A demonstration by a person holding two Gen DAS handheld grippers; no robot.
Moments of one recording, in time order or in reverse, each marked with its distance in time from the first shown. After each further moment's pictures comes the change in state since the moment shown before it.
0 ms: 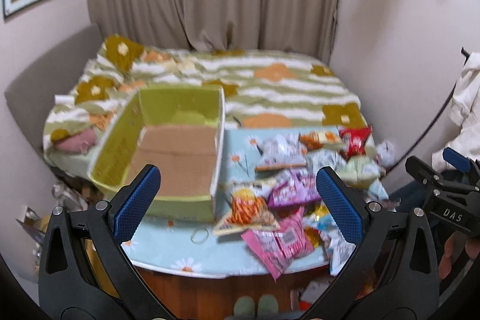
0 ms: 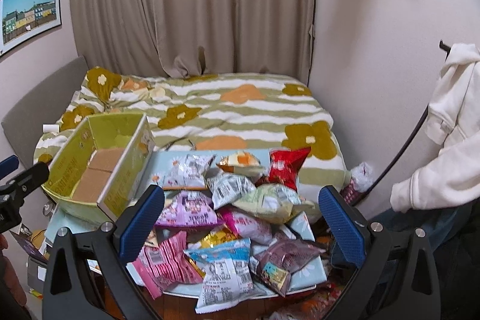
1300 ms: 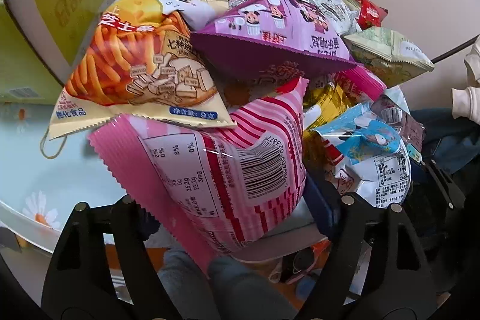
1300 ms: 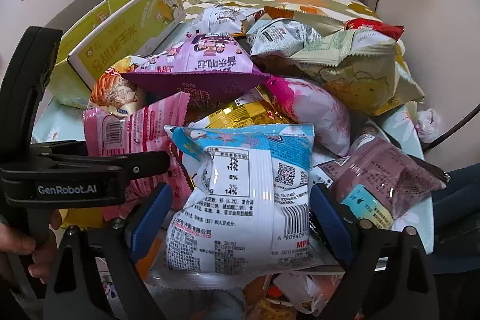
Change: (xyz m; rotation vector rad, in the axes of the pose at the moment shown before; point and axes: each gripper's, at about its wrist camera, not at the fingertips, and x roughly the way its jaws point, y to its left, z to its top) left arm 0.206 -0.050 -0.144 -0.107 0.520 -0.243; right arm 0.144 0.009 -0.136 -0.138 0.364 0.266
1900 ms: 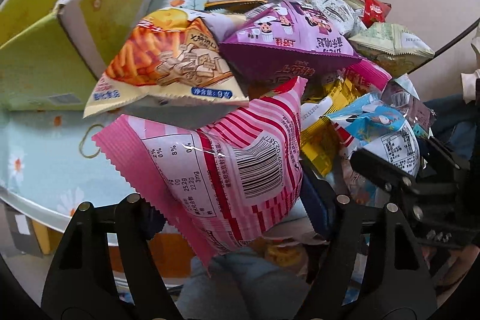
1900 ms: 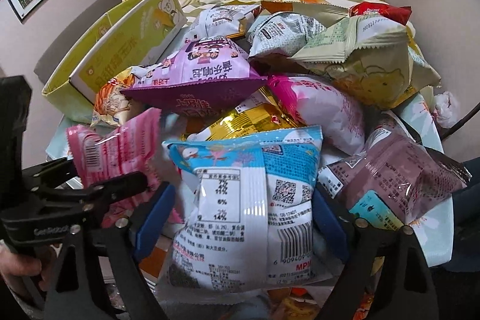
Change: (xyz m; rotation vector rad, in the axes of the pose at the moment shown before) left arm -0.015 -0.009 -0.011 0.039 -0.066 0.147; right arm 0.010 -0.014 0.010 0.077 0.024 0.097
